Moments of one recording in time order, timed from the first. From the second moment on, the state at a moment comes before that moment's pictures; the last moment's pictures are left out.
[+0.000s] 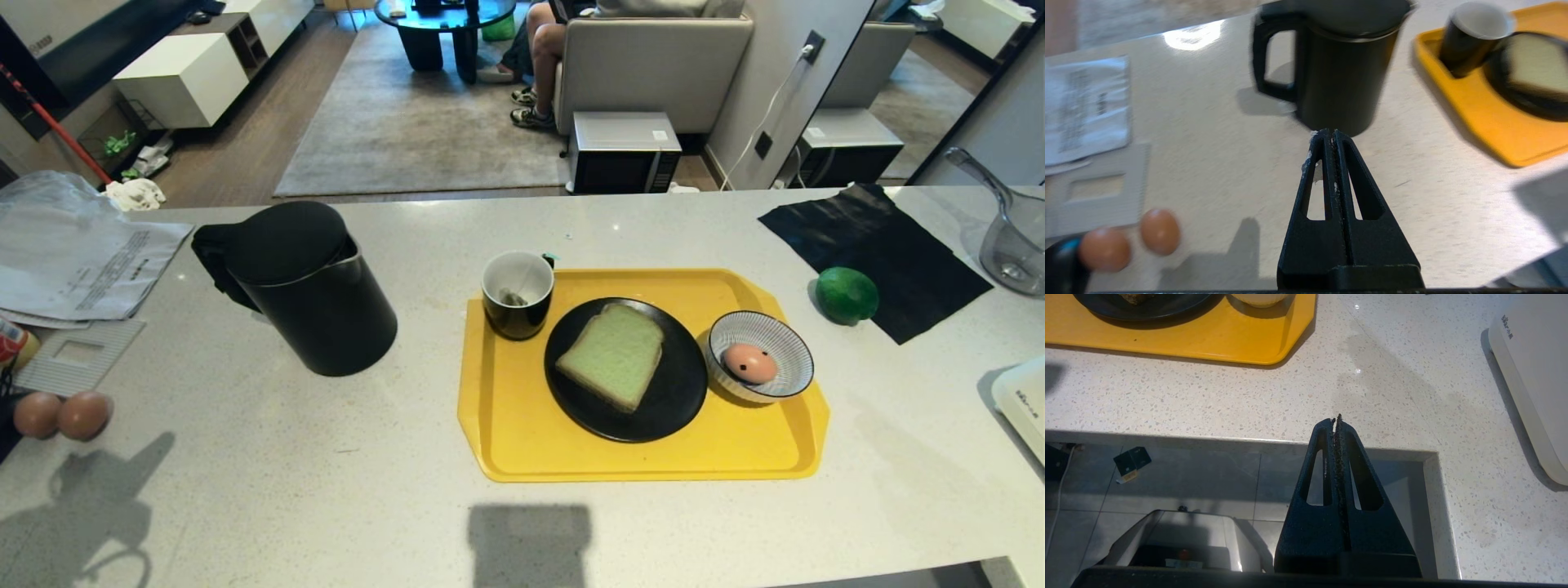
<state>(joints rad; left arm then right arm) 1.02 1.08 -0.44 -0.61 -1.31 0.18 0.00 0.00 -0.03 0.07 0.02 -0.03</state>
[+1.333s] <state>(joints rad) 0.79 1.69 -0.59 -0.86 -1.17 0.28 0.00 0.00 -0.03 0.07 0.02 -0.03</state>
